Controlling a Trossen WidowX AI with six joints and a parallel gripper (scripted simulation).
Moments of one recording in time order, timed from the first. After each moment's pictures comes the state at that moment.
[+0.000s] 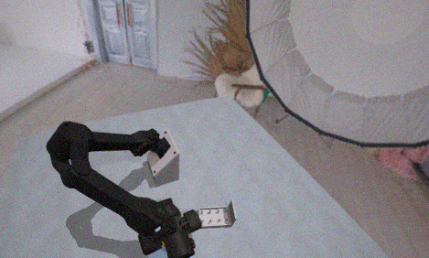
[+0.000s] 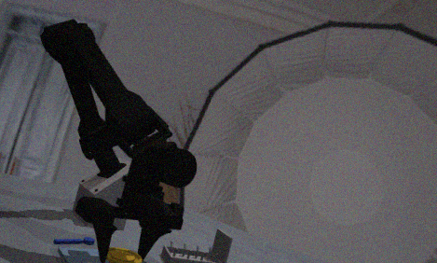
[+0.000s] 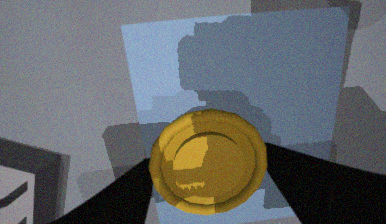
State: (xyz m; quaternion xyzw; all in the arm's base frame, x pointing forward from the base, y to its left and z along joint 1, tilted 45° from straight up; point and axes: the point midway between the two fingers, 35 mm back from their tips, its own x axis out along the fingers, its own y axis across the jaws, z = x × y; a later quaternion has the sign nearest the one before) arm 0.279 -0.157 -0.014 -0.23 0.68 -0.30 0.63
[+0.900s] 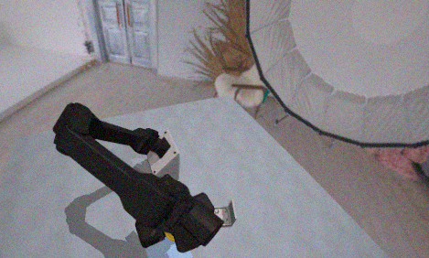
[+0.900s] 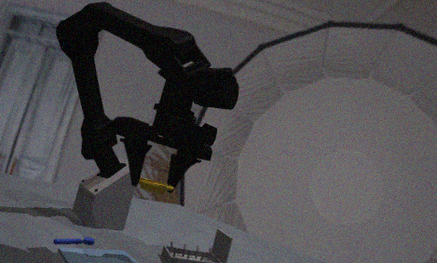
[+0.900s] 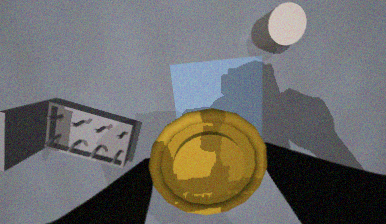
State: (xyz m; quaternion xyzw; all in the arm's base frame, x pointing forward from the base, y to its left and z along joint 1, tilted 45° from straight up) arm 0.311 -0.056 0.076 -0.23 0.67 -0.30 0.64
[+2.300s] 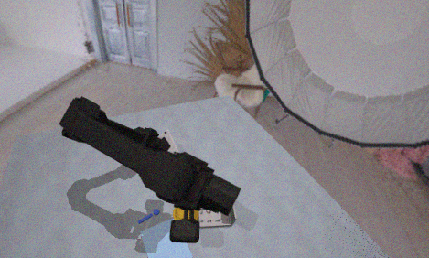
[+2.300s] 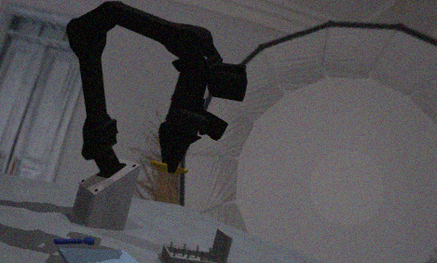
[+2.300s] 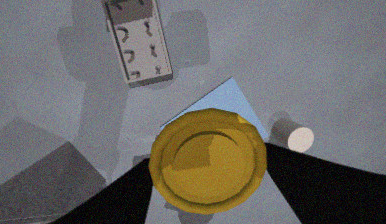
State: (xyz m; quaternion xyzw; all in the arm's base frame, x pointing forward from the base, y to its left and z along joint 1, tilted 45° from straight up) arm 0.302 -0.005 0.076 -0.52 0.73 0.08 0.44
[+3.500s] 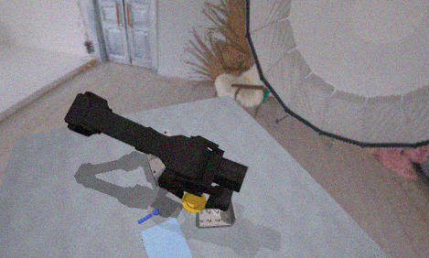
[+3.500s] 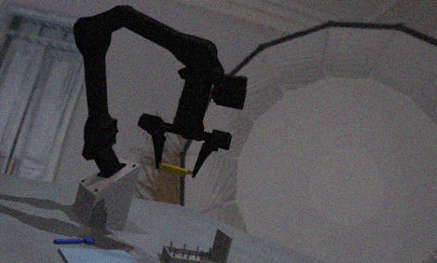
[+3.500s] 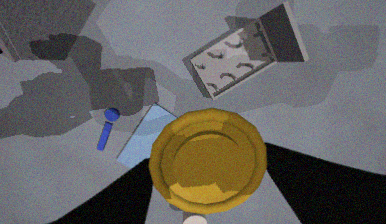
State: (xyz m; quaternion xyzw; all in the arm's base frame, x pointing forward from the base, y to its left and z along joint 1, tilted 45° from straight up) arm 0.280 0.023 0.051 -0.68 0.54 0.49 0.05
